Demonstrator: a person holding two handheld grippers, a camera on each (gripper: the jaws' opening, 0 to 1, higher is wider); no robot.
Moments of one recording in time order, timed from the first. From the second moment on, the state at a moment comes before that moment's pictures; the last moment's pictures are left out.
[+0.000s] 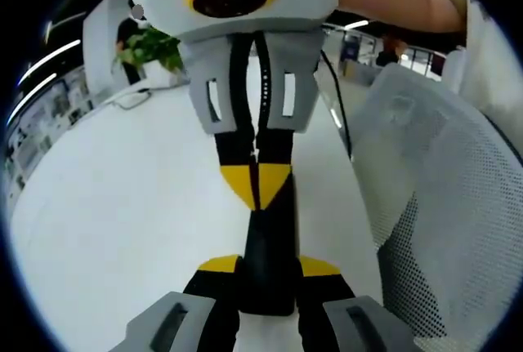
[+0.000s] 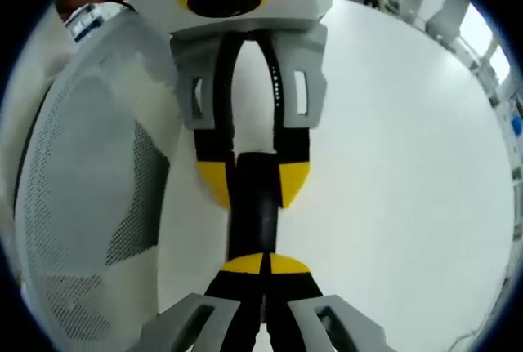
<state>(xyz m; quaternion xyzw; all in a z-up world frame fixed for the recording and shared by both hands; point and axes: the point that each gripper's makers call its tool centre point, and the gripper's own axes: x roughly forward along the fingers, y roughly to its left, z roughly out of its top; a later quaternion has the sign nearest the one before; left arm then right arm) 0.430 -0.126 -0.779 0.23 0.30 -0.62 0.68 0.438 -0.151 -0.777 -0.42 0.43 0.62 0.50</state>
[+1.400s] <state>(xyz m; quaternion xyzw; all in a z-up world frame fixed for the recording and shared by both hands) 0.431 -0.126 -0.781 0.24 0.30 -0.62 0.68 0.438 -0.153 -0.778 -0.43 0.43 0.62 0.50</state>
